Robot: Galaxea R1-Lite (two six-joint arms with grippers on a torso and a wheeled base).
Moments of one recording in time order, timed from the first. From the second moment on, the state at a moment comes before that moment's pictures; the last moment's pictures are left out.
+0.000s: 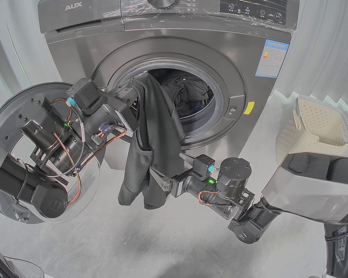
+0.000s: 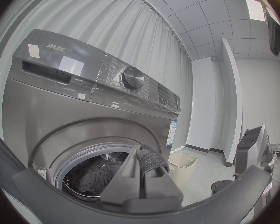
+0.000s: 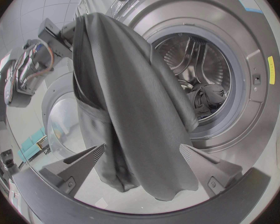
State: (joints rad) left arm -0.50 1.81 -0.77 -1.51 -0.25 -0.03; right arm 0.75 2.33 -0.94 -1.47 0.01 0.11
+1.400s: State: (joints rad) left arm -0.54 1.75 -0.77 -1.51 -0.25 -0.03; right arm 0.69 2.60 -1.31 -1.45 0.00 0.11
